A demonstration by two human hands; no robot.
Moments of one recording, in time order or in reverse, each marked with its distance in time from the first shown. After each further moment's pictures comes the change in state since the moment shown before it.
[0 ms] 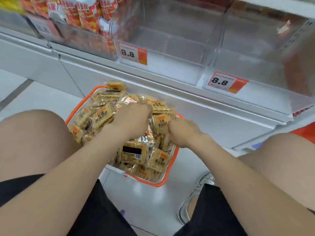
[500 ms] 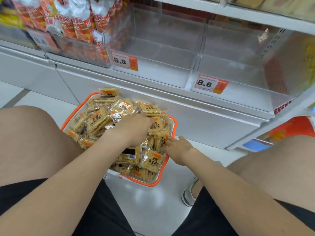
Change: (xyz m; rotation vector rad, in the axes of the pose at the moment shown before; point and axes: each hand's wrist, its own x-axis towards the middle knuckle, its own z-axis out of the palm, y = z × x) left_hand -0.012 0.028 0.002 0.104 -0.186 0.145; right_hand -0.031 0.013 0.058 -0.402 -0.262 -0.205
